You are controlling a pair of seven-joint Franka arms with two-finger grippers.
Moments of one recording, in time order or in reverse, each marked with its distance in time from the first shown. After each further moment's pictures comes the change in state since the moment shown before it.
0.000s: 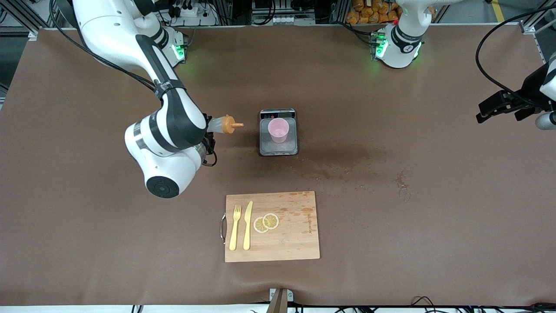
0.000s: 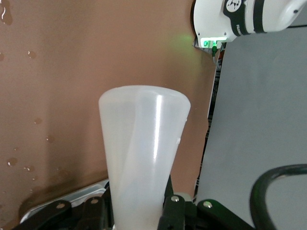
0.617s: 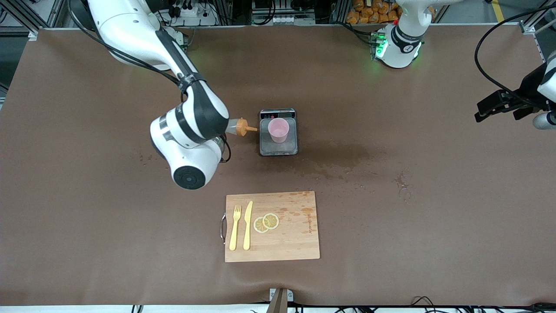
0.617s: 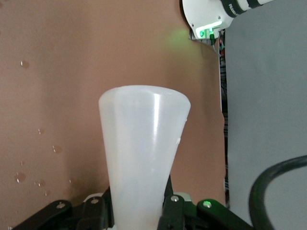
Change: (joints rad) left arm -0.001 0.000 -0.001 0.000 0.000 -0.008 0.000; right arm 0.094 0.019 -0.001 -0.002 -0.065 0.053 0.220
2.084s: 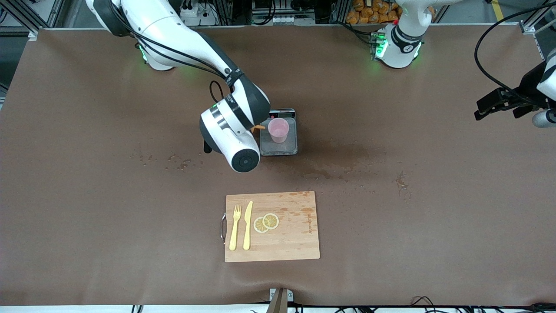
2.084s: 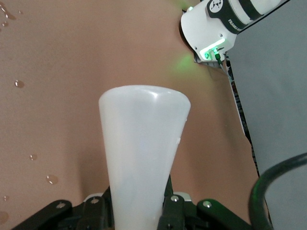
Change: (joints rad) left arm -0.002 -0.006 -0.001 -0.001 0.000 -0.010 0.000; right arm 0.138 0.070 -0.001 -0.004 -0.165 0.018 0.135
